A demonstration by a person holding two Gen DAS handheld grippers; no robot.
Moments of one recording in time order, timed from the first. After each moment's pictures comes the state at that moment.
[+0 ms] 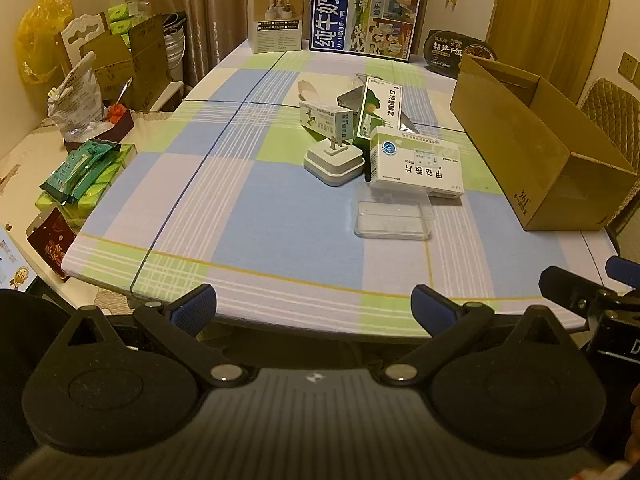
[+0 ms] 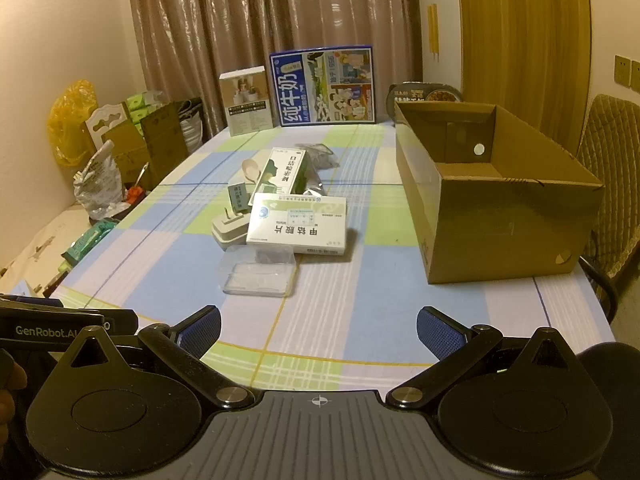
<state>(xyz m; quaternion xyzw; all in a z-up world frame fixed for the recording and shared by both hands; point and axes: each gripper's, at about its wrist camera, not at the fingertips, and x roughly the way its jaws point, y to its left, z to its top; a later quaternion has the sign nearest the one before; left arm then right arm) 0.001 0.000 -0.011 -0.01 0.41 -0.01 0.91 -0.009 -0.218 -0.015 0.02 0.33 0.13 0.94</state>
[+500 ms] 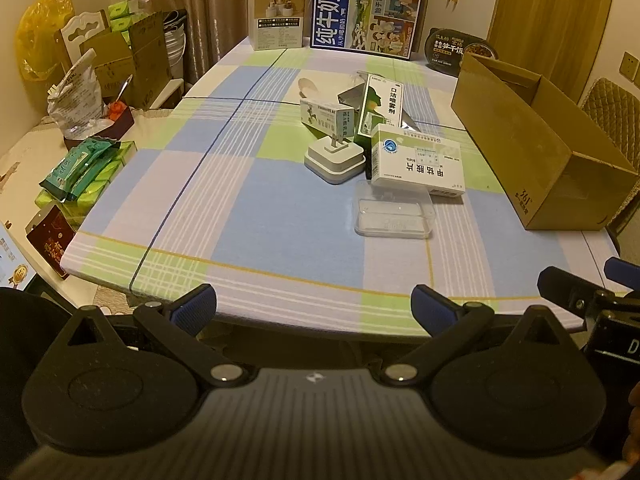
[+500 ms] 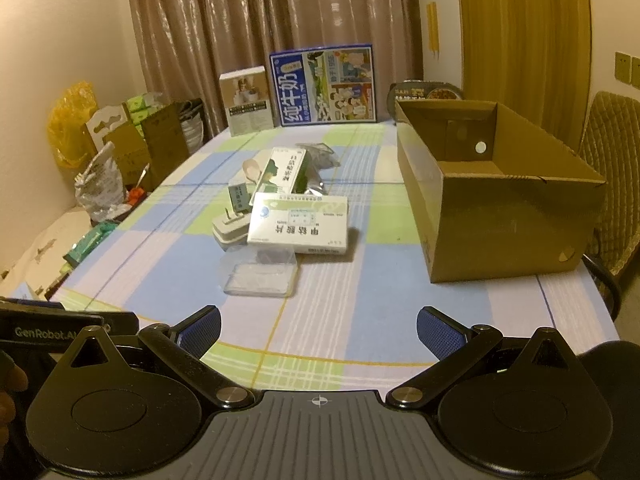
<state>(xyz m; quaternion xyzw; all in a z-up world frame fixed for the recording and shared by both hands) 0.001 0.001 -0.012 -0.02 0.42 -0.01 0.91 -0.007 -0.219 -0.016 0.03 0.32 0.14 0.94</state>
